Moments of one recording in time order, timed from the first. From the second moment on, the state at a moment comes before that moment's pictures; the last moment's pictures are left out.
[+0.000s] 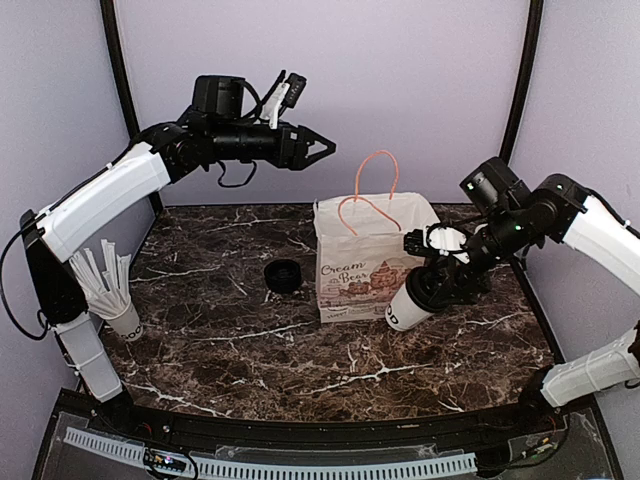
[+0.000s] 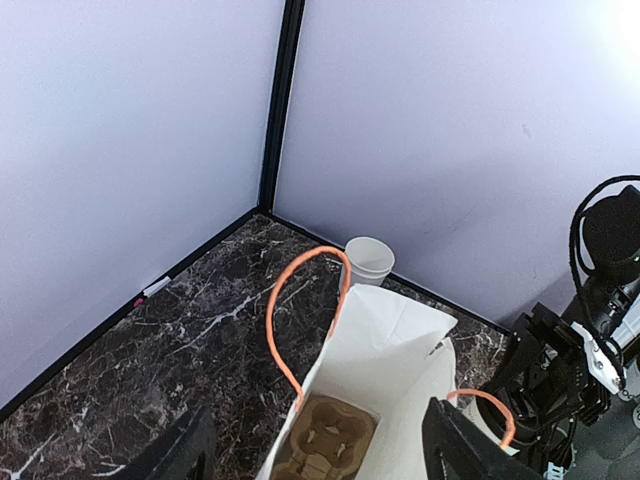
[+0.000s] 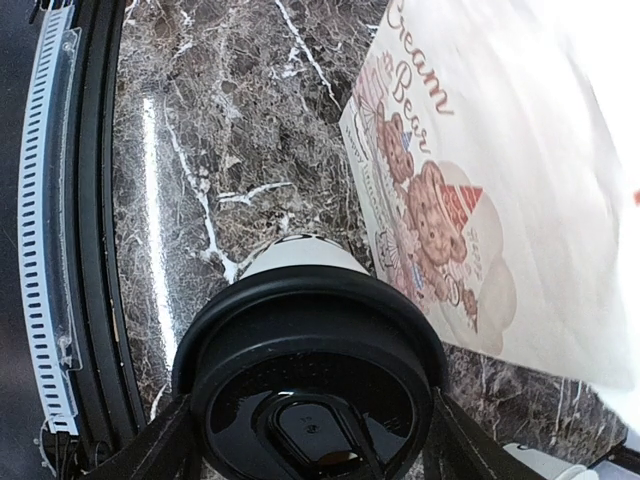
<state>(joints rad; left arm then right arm) -0.68 1.71 1.85 -0.41 0.37 -0.09 0.72 1.23 1.34 -1.16 -0.26 -0.72</state>
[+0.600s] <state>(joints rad) -0.68 1.99 2.09 -0.60 0.49 -0.04 0.23 1.09 1.34 -1.24 -0.38 -0.76</state>
